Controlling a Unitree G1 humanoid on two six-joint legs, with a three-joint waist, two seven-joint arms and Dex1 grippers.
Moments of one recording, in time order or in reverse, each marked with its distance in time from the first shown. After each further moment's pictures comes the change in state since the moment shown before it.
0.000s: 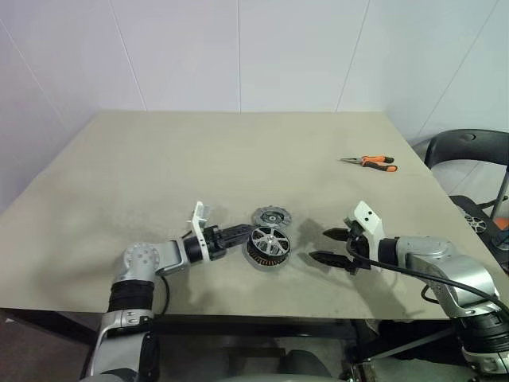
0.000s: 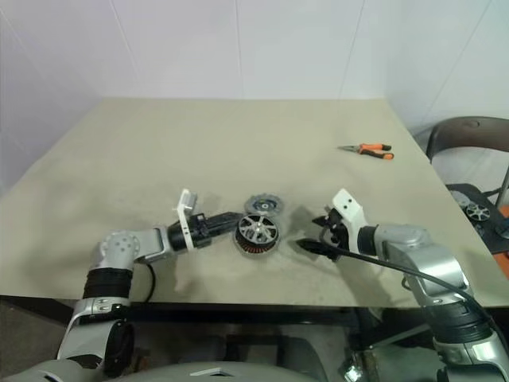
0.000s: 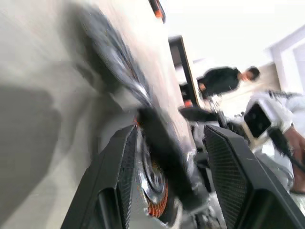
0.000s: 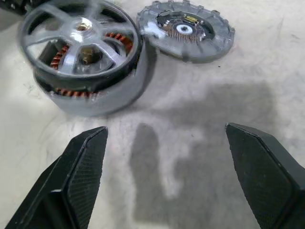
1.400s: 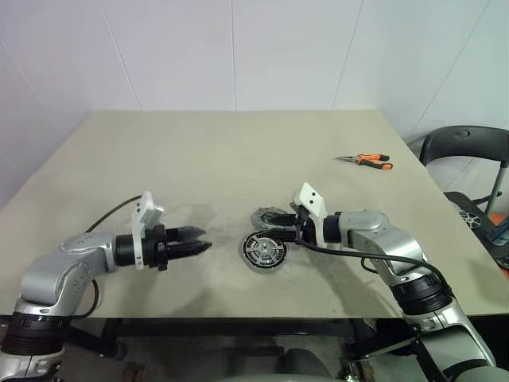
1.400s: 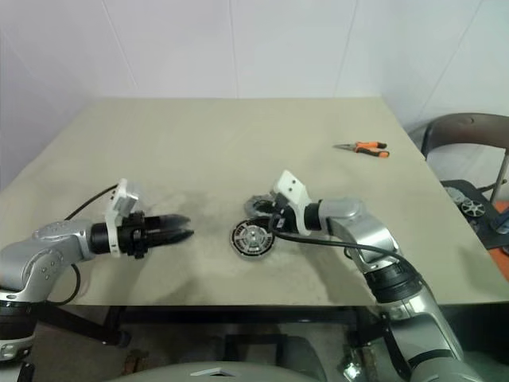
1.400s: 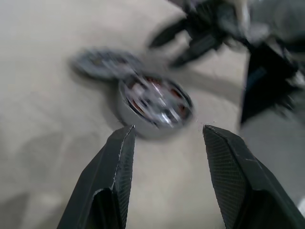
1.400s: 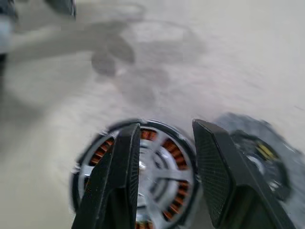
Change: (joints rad) left arm 0.301 0.525 -0.212 -0.540 0.219 -0.479 -0.515; right arm -0.289 0.215 0.217 0.135 -0.055 -0.088 0.086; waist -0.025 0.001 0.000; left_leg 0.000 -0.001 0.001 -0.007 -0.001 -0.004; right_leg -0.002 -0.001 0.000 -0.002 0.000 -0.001
